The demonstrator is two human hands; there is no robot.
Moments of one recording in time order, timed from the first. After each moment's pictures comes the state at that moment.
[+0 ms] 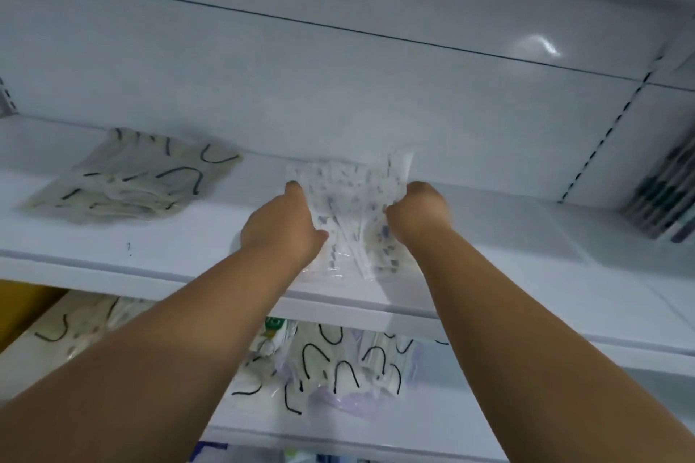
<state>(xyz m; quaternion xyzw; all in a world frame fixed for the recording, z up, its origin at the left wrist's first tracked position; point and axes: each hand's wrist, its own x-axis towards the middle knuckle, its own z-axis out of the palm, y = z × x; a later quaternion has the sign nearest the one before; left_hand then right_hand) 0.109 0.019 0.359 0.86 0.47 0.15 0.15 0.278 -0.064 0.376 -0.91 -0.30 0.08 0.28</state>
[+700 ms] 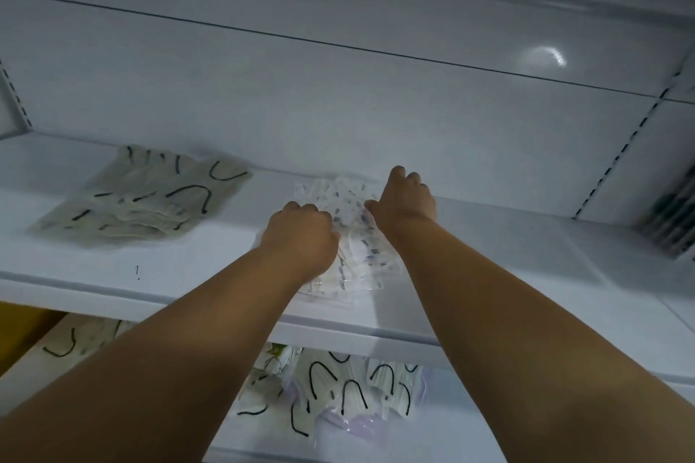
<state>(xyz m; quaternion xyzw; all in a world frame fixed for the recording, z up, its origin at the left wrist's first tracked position) 0.126 0.047 0.356 0.93 0.35 0.09 0.02 0.290 -0.003 0.377 -0.92 -0.37 -0.05 0.16</state>
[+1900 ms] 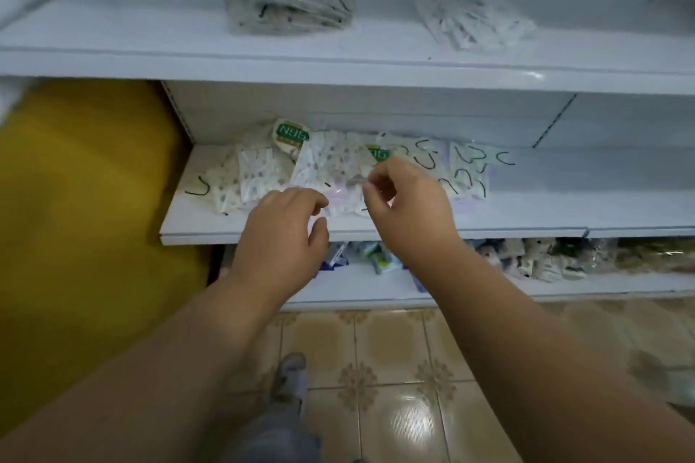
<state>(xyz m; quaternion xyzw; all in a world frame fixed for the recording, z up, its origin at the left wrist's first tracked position) -0.287 0.006 0.222 0.93 0.26 0.22 0.17 -0.146 -0.105 0.254 -0.84 -0.41 0.02 0.35</state>
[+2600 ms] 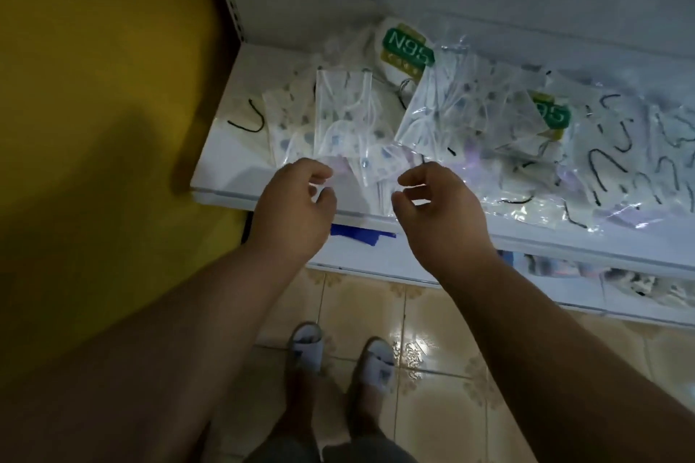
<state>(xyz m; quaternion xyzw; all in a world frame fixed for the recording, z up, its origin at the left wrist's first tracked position) -0.282 0.233 0.021 0.76 0.49 0.14 0.41 -0.145 0.119 0.048 -0.86 -0.33 0.23 0.32</state>
